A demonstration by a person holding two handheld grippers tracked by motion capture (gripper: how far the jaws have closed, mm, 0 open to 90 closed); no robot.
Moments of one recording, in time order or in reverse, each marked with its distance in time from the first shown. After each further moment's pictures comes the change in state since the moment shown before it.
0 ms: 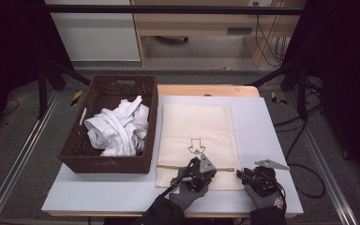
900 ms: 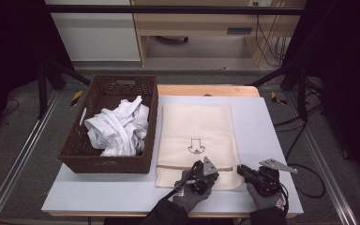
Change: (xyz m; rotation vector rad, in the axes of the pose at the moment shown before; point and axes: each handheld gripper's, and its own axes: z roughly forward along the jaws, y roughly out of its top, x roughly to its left) left arm -0.006 -0.009 0.015 0.011 0.001 -0.015; right arm 0.005 0.006 -0.016 -0.121 0.107 0.008
